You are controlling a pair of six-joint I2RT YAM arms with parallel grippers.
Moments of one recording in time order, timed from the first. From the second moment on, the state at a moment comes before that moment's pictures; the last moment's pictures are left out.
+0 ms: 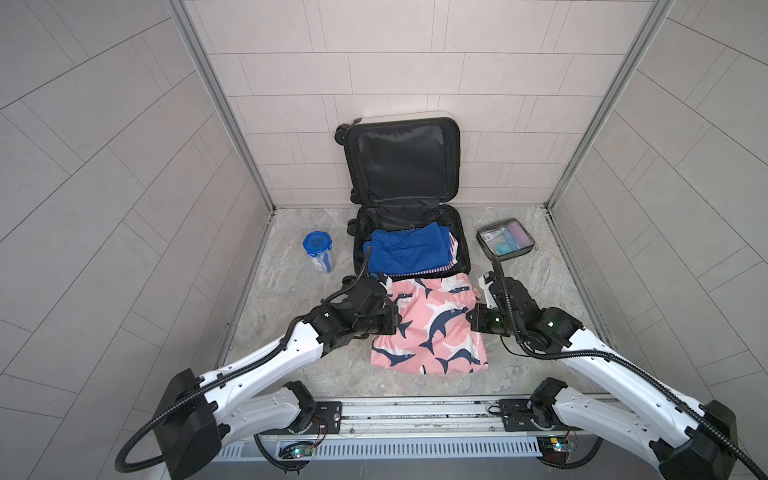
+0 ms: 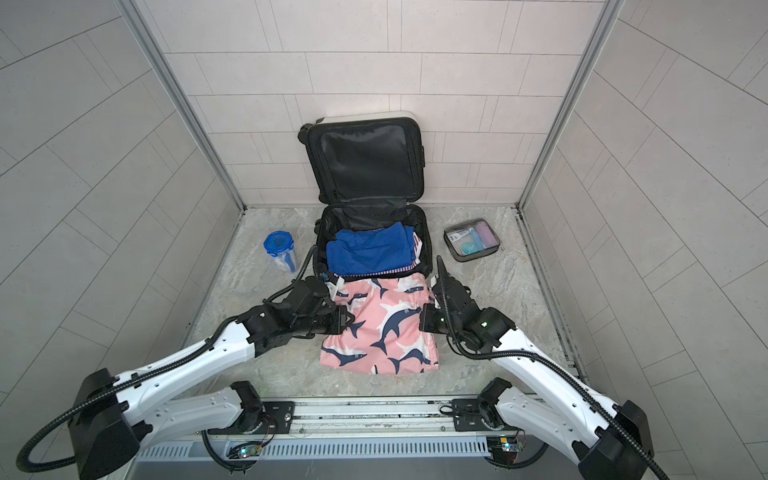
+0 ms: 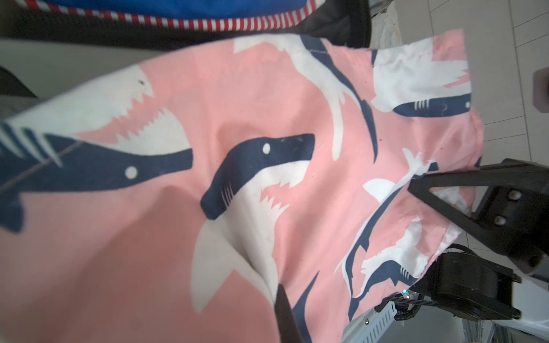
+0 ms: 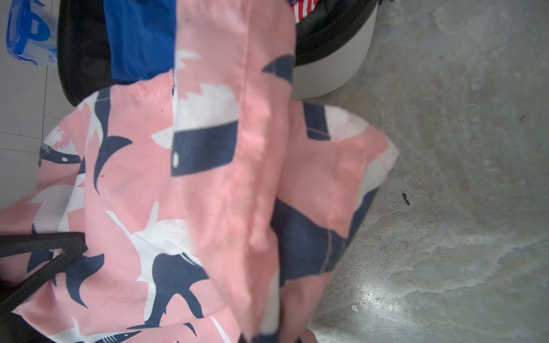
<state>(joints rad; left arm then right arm) -0.81 1.09 0.79 -0.50 0.12 -0.71 0.60 0.91 0.75 -0.68 -0.07 0.72</state>
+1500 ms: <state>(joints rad) -0.39 1.82 1.73 -0.66 0.17 -0.32 0.33 1.84 1.81 -0.72 -0.15 0.48</state>
